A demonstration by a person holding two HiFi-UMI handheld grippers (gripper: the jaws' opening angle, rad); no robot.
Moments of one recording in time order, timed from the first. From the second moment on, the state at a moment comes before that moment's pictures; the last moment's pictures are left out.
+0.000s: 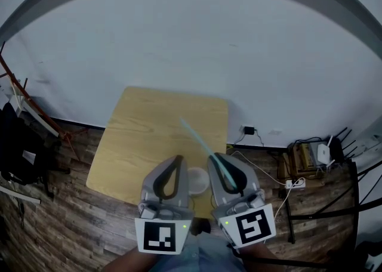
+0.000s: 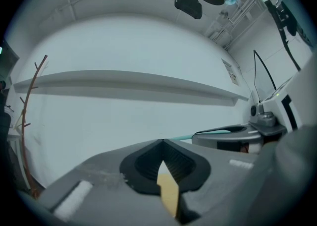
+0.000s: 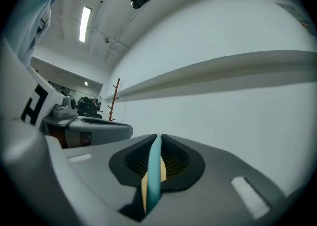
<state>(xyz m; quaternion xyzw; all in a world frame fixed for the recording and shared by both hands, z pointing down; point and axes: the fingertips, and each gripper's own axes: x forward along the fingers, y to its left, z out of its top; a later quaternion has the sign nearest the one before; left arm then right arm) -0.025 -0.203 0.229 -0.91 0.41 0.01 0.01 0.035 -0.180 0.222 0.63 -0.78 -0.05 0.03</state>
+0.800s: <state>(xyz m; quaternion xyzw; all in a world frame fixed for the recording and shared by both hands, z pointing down) -0.025 -0.202 0.233 -0.91 0.41 0.01 0.01 0.033 -0.177 0.225 0.62 -0.78 -0.05 0.04</state>
